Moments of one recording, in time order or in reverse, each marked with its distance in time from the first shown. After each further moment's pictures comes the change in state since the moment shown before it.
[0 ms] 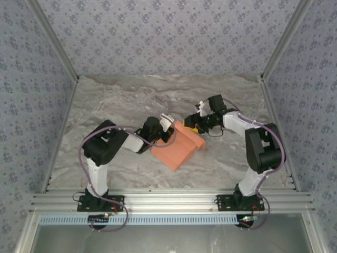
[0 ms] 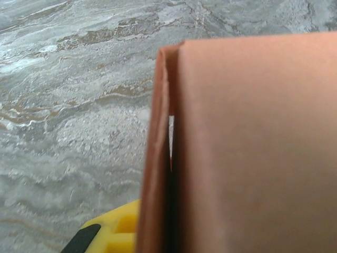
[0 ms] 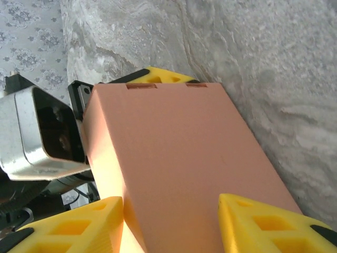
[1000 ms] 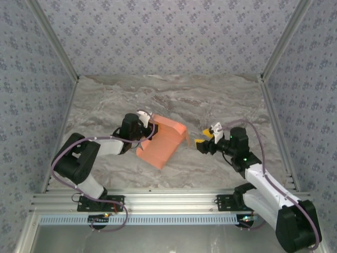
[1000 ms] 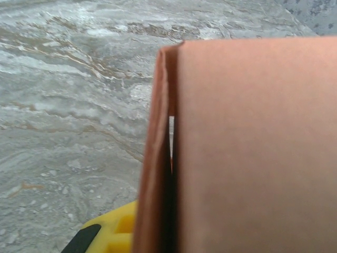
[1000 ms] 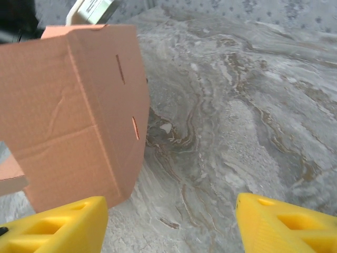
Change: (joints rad) left arm 0.178 -0.349 -0.163 -0.214 0.172 -0.266; right arm 0.042 -0.815 -0.670 0.491 0.259 -0.574
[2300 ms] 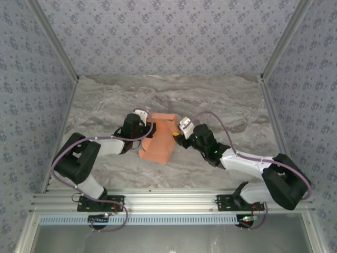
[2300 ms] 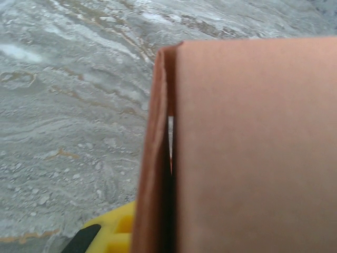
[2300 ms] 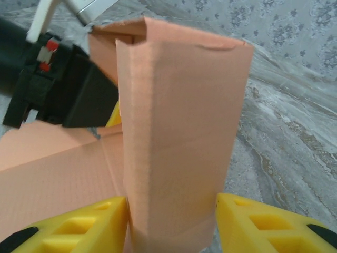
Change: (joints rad) left arm -0.025 0.003 0.006 -0.050 -0.180 -0.192; right arm 0.449 0.431 0.202 0.245 0.646 0.005
